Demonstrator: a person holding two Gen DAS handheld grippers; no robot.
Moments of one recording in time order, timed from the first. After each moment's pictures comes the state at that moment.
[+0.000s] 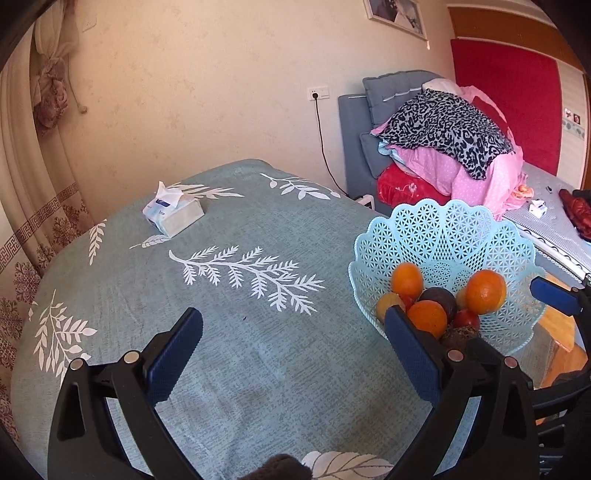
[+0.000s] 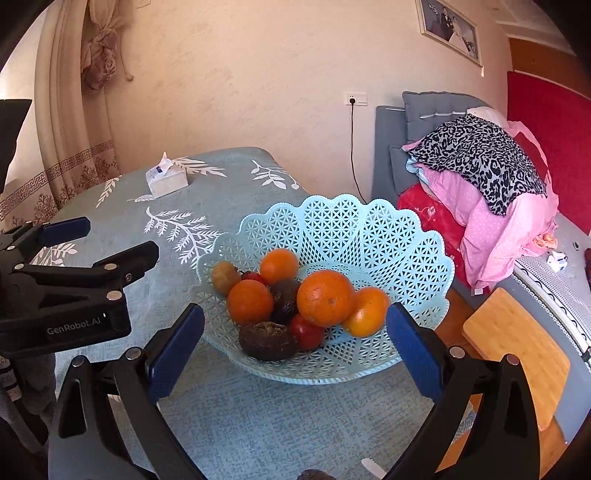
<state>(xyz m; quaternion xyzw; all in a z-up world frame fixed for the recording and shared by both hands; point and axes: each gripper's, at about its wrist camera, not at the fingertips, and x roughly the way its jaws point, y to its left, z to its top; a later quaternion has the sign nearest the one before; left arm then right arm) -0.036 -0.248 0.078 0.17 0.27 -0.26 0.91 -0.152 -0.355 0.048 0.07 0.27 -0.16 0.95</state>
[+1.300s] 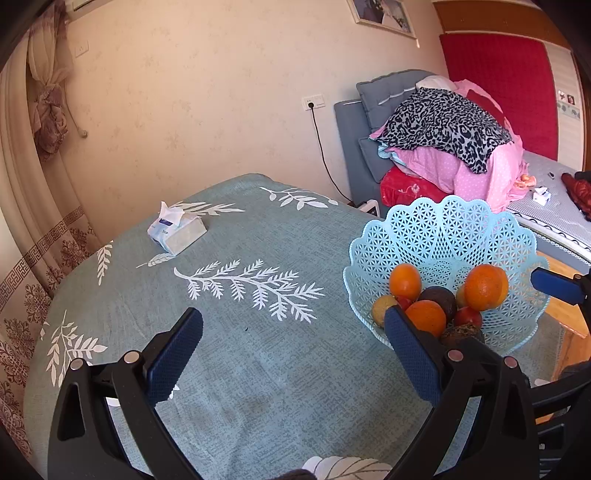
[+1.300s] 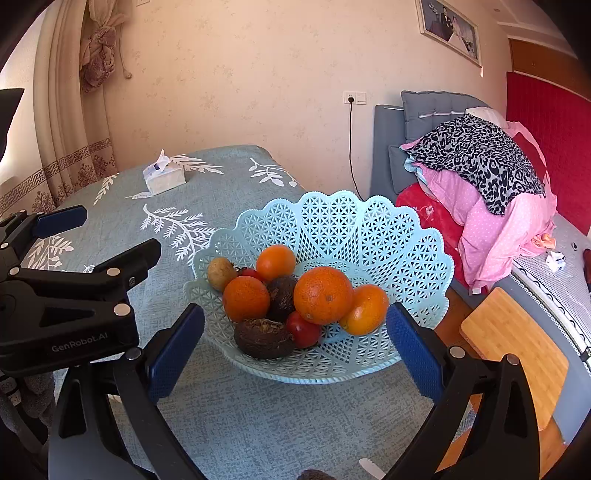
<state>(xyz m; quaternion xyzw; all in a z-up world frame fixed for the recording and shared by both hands) -0.046 -0.257 0.075 0.20 0.24 -0.25 0.92 -0.152 -0.357 0.044 0.07 0.28 -0.16 0.95</state>
